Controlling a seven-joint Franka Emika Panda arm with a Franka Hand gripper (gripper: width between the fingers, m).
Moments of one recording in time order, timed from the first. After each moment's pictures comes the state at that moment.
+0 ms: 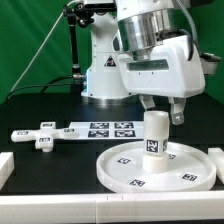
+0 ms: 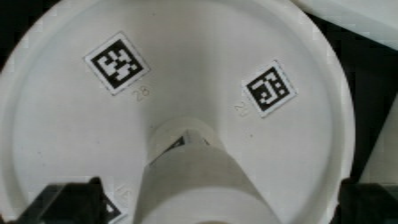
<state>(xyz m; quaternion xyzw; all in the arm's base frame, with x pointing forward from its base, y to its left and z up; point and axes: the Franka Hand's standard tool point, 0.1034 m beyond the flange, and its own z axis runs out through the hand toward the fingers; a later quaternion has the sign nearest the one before) 0.539 0.051 0.089 -0.83 0.55 0.00 0.11</state>
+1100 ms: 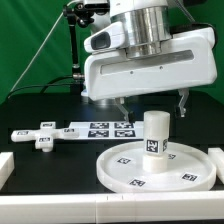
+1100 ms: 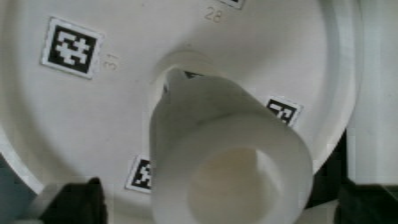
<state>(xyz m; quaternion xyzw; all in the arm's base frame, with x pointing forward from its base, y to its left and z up) 0.546 0.035 0.093 -0.99 0.08 -0.05 0.08</state>
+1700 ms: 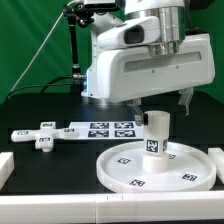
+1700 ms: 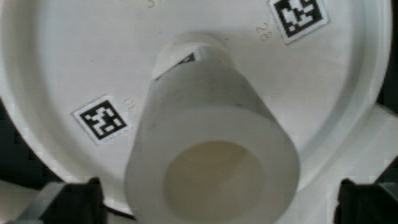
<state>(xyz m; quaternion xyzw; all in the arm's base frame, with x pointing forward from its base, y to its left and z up) 0.548 0.048 0.092 -0.97 -0.25 -0.06 0.03</state>
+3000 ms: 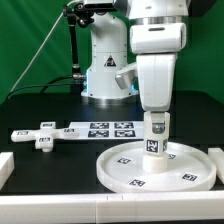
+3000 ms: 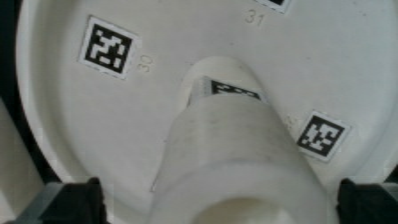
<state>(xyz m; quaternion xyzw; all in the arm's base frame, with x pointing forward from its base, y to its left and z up) 0.543 0.044 0.082 -0.77 -0.64 -0.03 -0.01</state>
